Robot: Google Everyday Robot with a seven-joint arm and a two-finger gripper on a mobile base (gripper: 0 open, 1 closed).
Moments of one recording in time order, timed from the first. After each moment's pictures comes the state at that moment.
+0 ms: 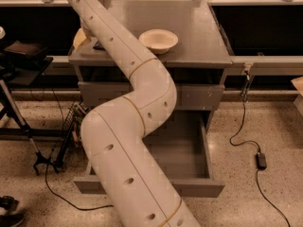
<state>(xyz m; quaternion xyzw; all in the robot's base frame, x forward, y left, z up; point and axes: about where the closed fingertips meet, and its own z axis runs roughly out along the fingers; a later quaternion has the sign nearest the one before) 0.878 0.190 0.837 -0.25 0.93 0.00 0.28</state>
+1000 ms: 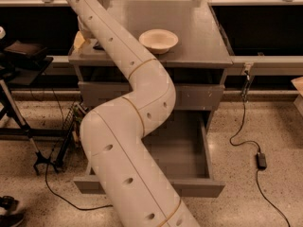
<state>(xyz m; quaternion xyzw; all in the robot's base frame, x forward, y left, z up) 0.868 0.199 0.832 -0.27 0.93 0.01 0.27</state>
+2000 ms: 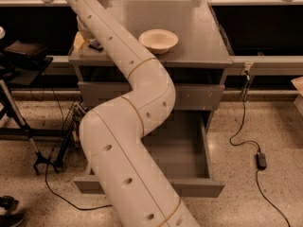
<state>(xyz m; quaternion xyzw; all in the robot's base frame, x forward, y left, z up) 0.863 0.198 0.833 -0.27 0.93 0.01 0.26</state>
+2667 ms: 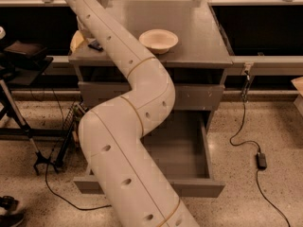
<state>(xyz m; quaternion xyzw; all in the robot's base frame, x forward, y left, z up) 0.861 0.196 0.835 -0.27 0.93 0.00 0.26</state>
